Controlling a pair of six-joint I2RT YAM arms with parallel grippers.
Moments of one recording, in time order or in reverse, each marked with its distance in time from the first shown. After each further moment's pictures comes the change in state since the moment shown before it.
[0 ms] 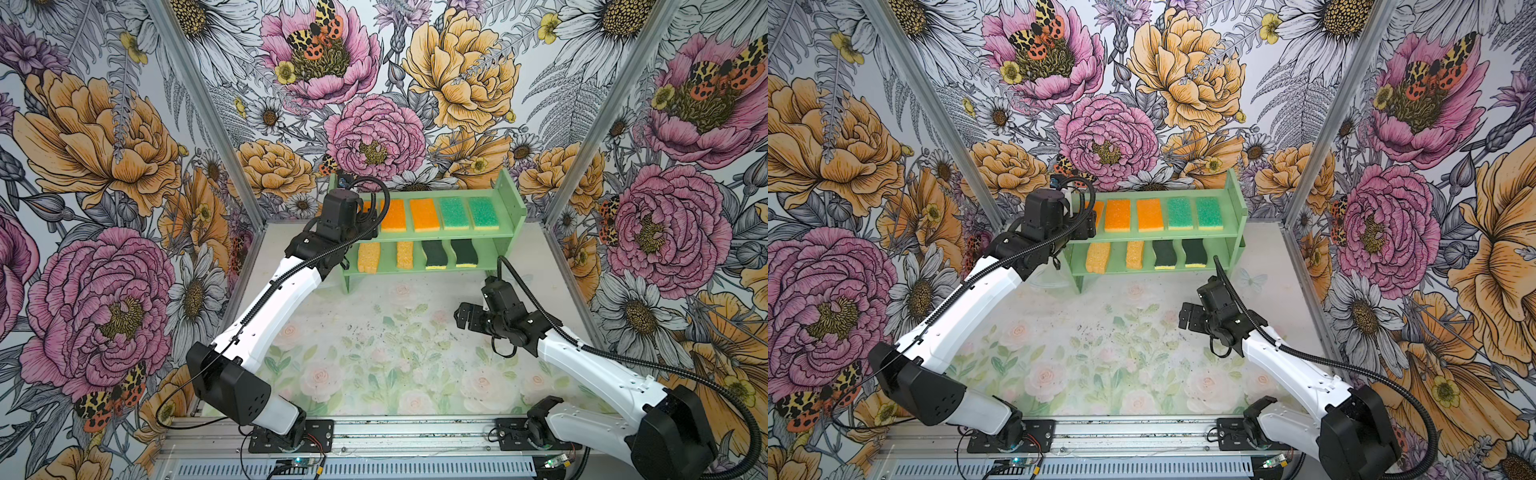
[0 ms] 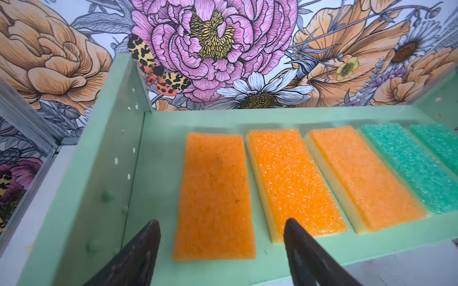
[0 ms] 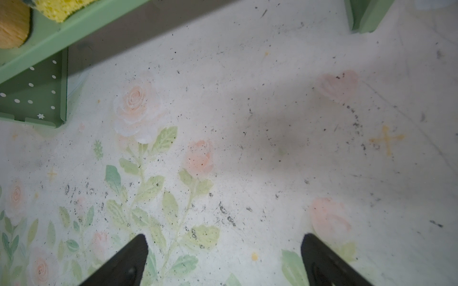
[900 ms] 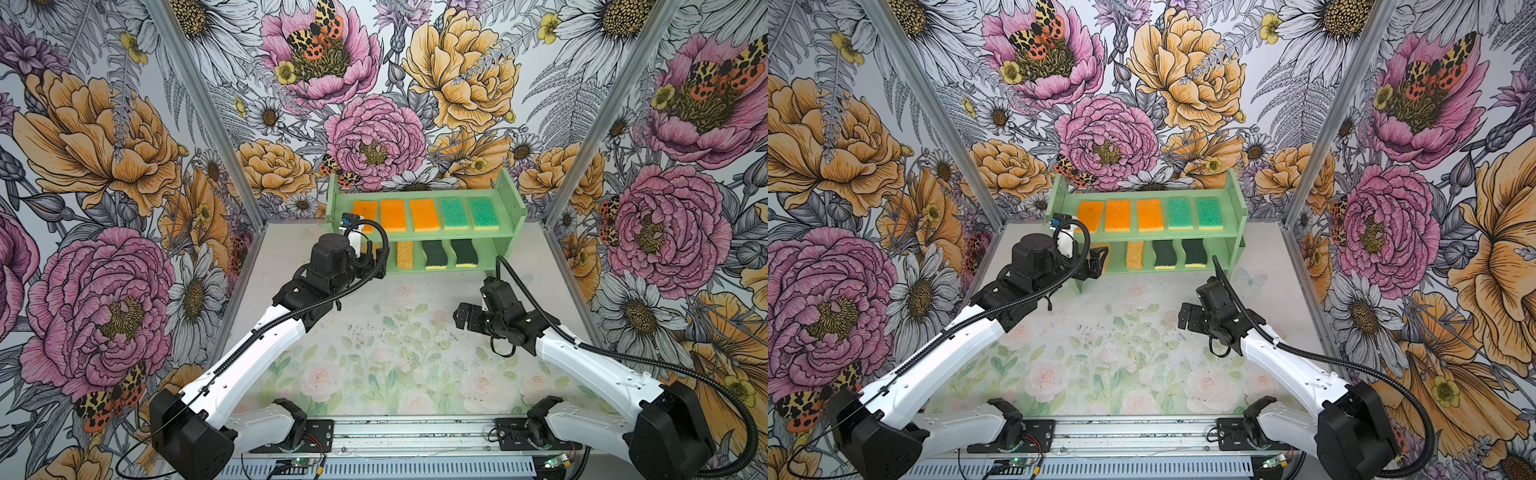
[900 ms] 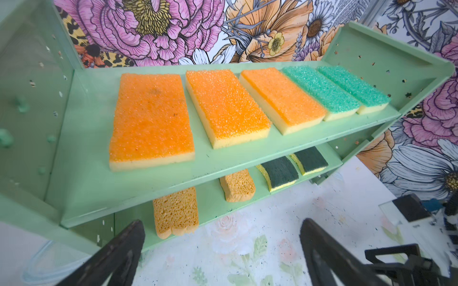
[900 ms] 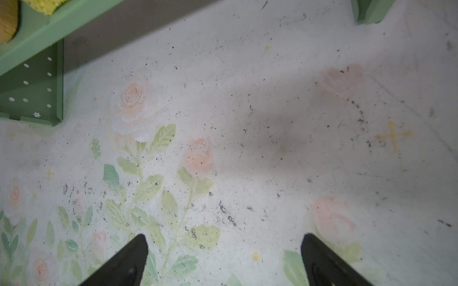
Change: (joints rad) left arm -0.069 -0.308 -0.460 0.232 0.171 0.035; right arm 0.000 0.019 0.000 0.005 -0.008 0.010
